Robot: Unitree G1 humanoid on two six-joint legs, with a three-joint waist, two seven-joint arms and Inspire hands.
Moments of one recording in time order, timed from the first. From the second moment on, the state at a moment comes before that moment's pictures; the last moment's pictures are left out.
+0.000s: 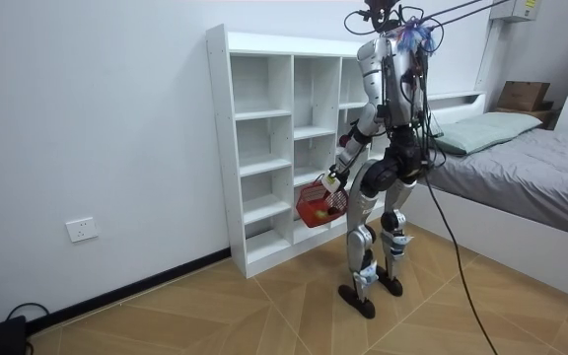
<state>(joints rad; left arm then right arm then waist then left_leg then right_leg) 0.10 0.20 -0.24 0.63 -0.32 -0.05 -0.10 -0.38 -0.34 0.10 0.74 0.11 -0.11 -0.59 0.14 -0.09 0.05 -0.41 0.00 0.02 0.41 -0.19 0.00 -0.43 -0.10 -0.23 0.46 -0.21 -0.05</state>
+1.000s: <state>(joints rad) 0.07 0.18 -0.24 0.67 -0.31 -0.05 -0.10 -0.45 -0.34 0.12 0.76 0.04 -0.08 -0.58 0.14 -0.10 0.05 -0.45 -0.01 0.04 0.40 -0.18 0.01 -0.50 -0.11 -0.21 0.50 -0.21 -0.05</state>
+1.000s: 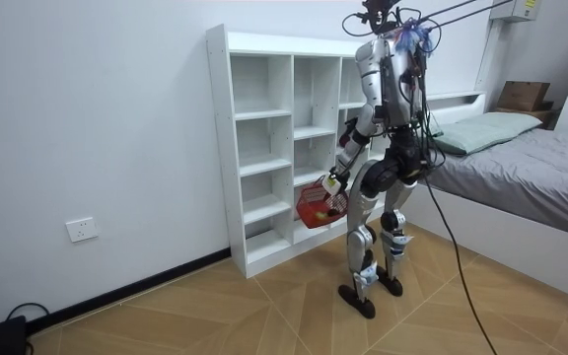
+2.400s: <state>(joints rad) 0.05 0.18 -0.31 0.60 -0.32 -0.03 -0.08 -0.49 -0.37 0.11 0.81 -0.01 -0.03 -0.59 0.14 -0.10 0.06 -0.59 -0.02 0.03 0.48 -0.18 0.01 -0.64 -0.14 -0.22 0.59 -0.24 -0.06</state>
